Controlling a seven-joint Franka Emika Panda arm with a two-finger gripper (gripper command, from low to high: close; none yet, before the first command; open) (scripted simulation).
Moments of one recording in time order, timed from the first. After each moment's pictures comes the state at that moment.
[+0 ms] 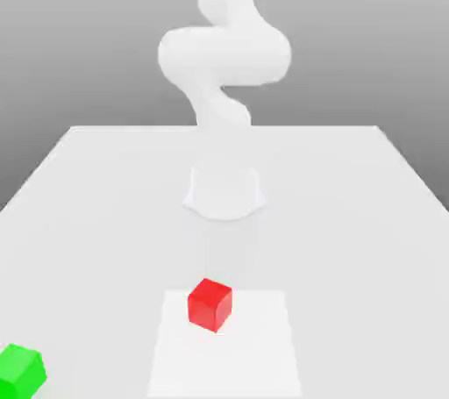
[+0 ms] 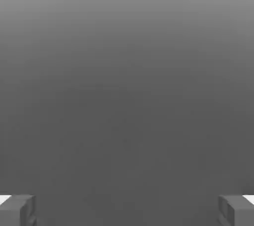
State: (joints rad) arm -0.03 -0.73 0.02 -2.36 -0.01 2.35 0.85
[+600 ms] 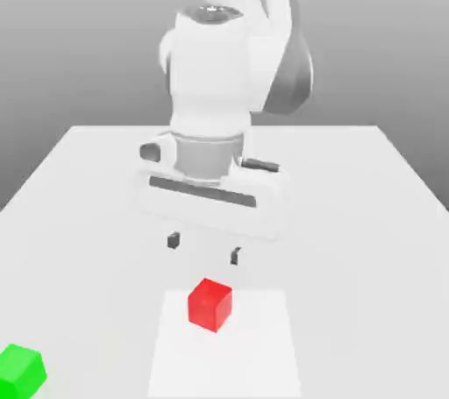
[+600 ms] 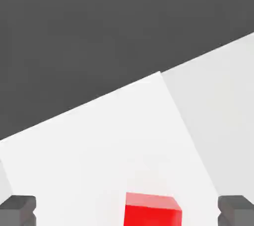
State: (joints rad) arm -0.16 -0.05 0.10 -2.83 0.00 2.80 1.22
